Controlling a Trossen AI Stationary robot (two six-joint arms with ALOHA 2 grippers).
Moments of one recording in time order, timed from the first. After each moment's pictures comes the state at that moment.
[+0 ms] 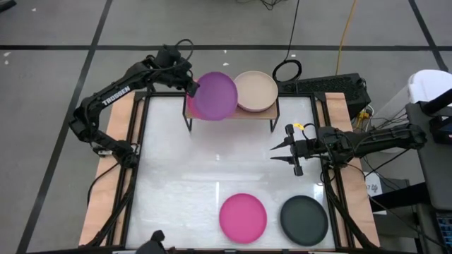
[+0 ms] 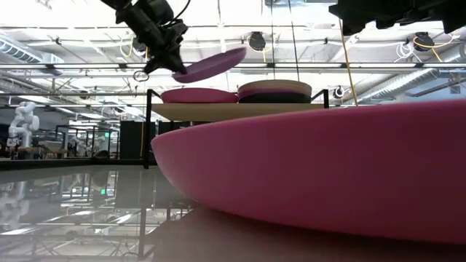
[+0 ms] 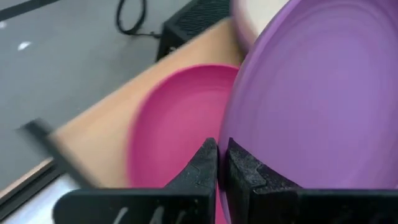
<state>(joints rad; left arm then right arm) 0.80 1.47 1.42 -0.73 0.32 -0.16 0.09 0.69 0.41 0.18 -0.07 -0.25</state>
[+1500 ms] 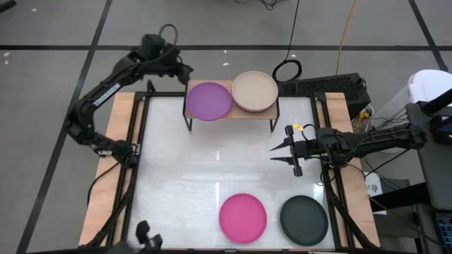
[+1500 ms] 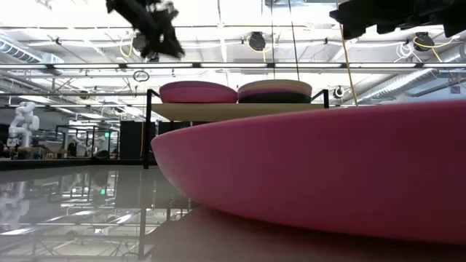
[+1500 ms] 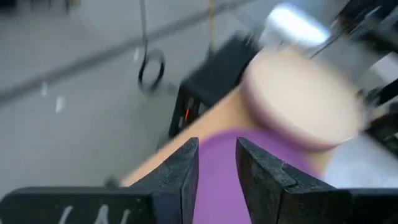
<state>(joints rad) 0.89 1.40 1.46 -0.64 0.31 -0.09 0.09 0.69 0.39 0.19 -0.07 -0.25</state>
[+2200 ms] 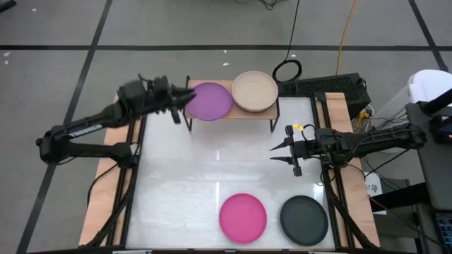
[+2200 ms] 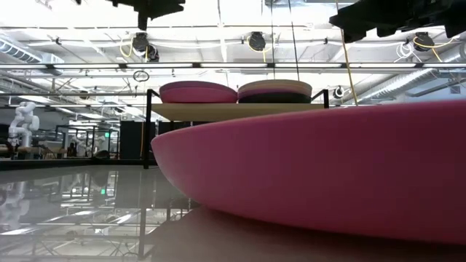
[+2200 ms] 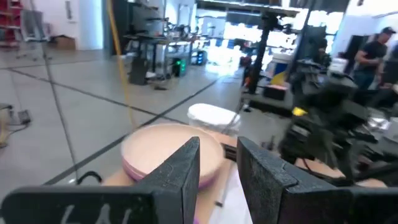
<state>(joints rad) 0.42 0.94 0.89 0.06 0.09 -0.12 0.09 0.69 0.39 0.17 -0.05 -0.23</state>
